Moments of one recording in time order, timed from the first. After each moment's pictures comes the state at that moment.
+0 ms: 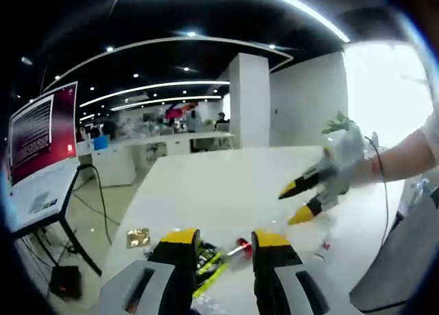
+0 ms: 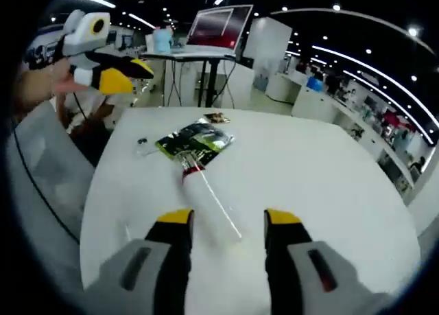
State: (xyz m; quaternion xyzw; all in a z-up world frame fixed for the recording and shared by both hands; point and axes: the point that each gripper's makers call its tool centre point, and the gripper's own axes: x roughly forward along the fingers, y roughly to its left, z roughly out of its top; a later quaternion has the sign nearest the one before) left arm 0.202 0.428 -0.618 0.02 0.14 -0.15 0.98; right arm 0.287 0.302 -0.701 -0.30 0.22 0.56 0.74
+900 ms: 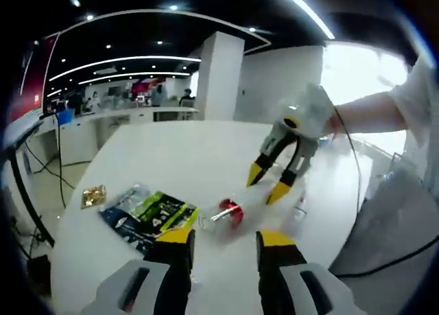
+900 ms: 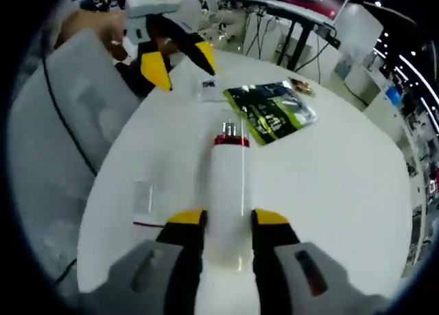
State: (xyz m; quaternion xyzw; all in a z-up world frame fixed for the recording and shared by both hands) left arm 0.187 0.401 -0.704 0.00 0.22 -0.27 0.94; right arm 0.234 0.296 -0.744 -0.46 0.25 0.66 0.54
